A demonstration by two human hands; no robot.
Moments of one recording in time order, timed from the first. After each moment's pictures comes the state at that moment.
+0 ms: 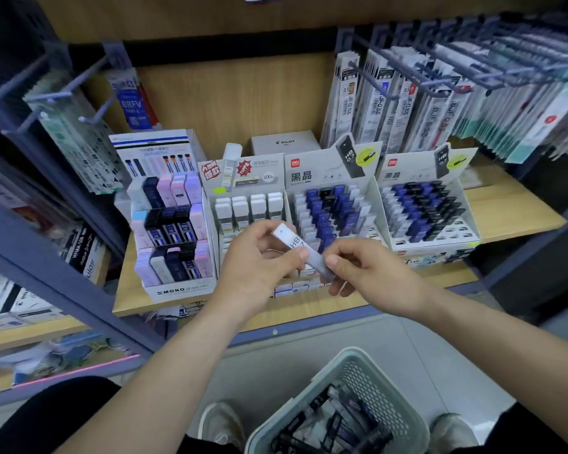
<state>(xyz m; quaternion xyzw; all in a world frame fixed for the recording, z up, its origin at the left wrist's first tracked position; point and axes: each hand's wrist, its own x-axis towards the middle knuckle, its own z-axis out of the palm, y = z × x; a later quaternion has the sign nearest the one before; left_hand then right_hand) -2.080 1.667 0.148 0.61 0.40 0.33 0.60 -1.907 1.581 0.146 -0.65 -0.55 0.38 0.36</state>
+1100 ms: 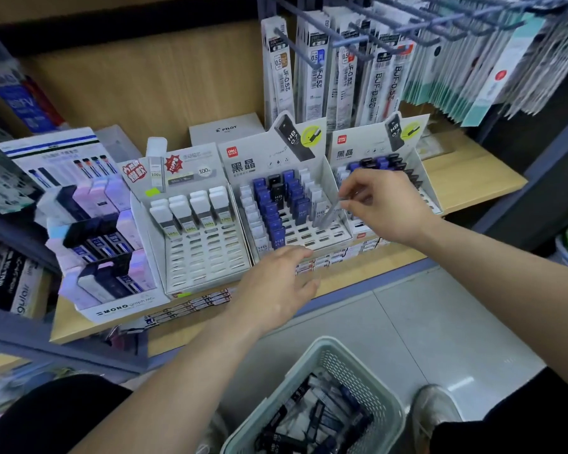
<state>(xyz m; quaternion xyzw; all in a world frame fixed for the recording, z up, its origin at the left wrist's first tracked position) -2.002 1.649 0.096 0.91 0.32 0.02 0.25 -1.782 1.594 0.135 -0.75 -0.55 0.13 0.35</state>
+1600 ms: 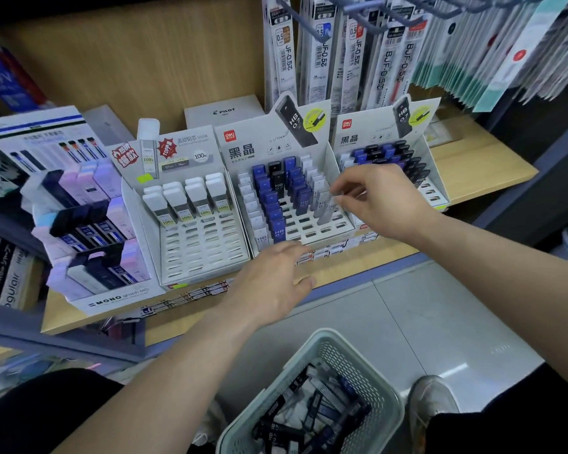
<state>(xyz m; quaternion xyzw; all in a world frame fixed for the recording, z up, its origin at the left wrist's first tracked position) -2.002 1.656 0.086 0.92 0.31 -0.02 0.24 -1.784 1.604 0.122 -0.74 -0.60 0.10 0.29</state>
